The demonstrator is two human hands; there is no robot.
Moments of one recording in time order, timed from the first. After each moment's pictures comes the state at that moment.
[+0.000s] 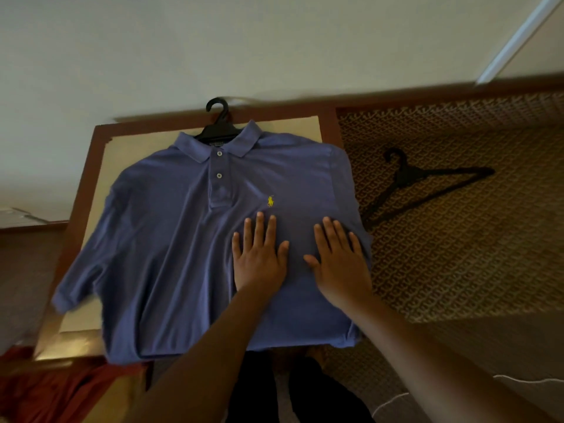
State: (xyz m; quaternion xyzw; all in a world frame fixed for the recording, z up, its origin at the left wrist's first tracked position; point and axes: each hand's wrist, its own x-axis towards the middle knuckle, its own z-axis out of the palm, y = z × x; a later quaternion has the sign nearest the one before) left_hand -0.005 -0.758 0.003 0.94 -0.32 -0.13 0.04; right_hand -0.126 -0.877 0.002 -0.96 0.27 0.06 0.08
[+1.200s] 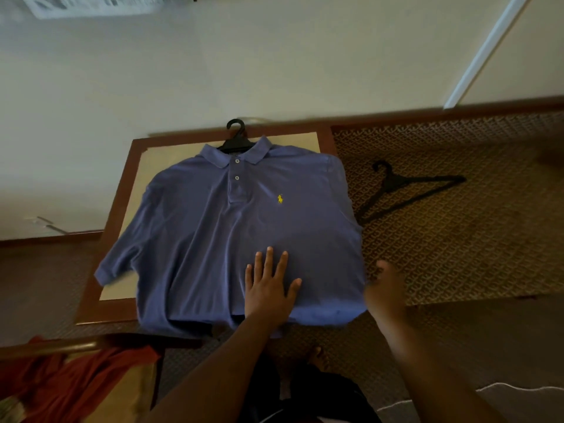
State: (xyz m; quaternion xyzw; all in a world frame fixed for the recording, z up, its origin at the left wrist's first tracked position) left_hand -0.081 -0.679 0.021 0.92 -0.36 -0.16 0.04; right_hand -0.226 -0.842 0.048 -0.67 0.61 -0.08 0.42
